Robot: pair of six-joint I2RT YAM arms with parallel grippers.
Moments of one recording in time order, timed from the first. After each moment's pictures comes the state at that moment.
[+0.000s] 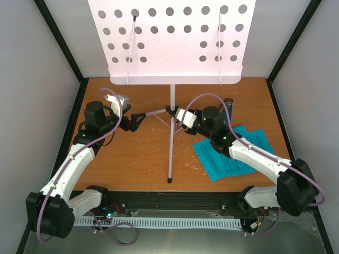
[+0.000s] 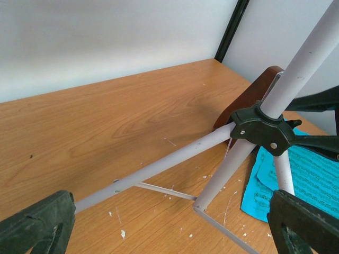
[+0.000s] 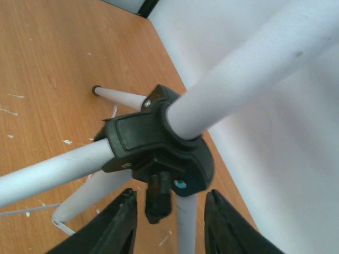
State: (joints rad) left arm -0.18 1.04 0.80 -0.10 0.58 -0.03; right arm 0.67 1.30 0.84 0.15 -0.09 -0.74
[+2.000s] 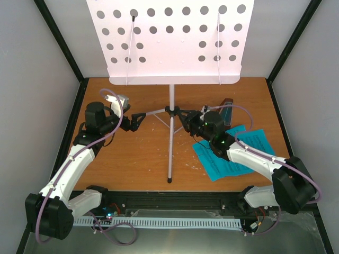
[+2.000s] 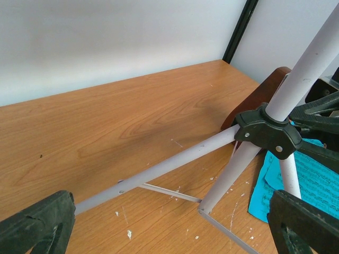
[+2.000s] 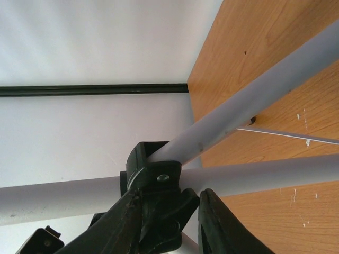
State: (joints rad) left arm -0.20 1.03 0.79 -0.10 0.53 -0.03; right arm 0.66 1.32 0.73 0.38 -0.11 1.50
